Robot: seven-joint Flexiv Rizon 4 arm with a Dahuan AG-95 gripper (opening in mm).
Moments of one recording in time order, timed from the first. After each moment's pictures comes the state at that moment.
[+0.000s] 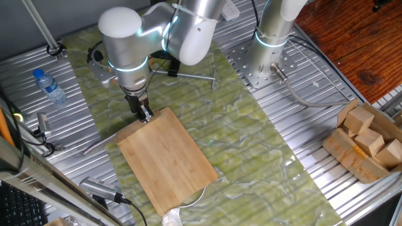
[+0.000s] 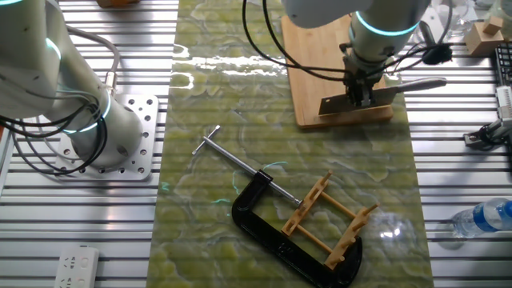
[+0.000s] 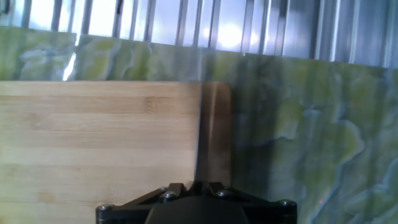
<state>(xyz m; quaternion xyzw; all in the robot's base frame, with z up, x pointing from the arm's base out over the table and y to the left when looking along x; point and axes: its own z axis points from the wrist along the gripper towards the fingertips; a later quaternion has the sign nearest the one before) 0.576 0.066 0.076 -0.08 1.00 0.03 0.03</state>
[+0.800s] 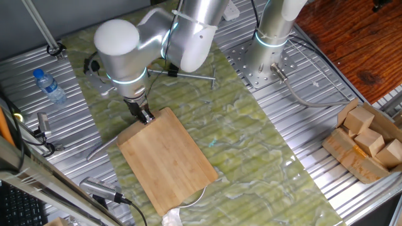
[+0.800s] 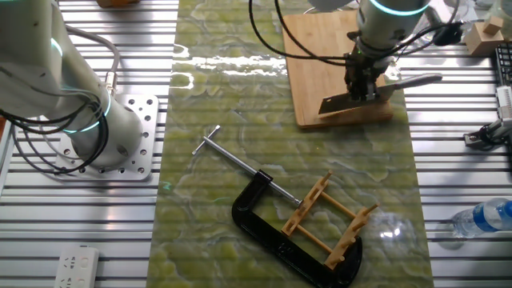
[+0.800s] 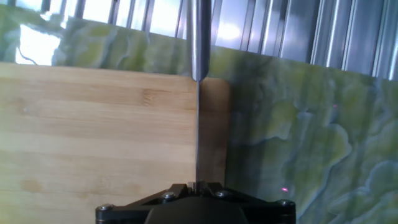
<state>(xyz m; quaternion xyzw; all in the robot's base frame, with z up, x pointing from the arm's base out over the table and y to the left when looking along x) 0.579 0.057 0.094 -0.13 0.99 -0.02 0.00</state>
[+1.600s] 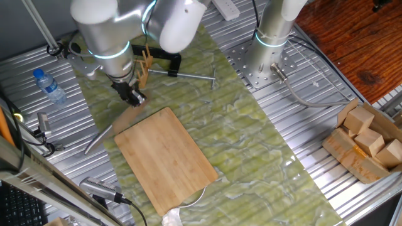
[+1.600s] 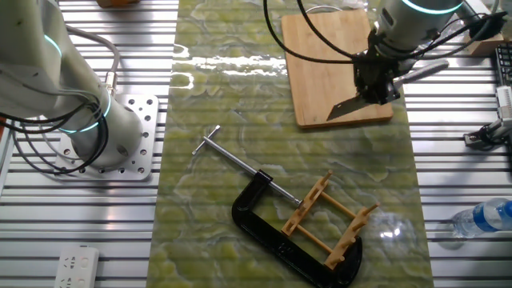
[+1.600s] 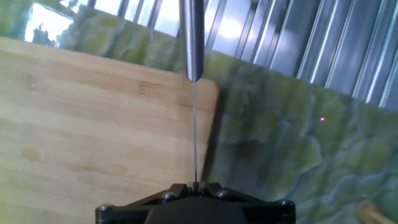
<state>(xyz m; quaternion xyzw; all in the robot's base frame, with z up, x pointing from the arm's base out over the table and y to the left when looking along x) 0.578 0.023 0.138 -0.24 0.97 0.01 -0.01</state>
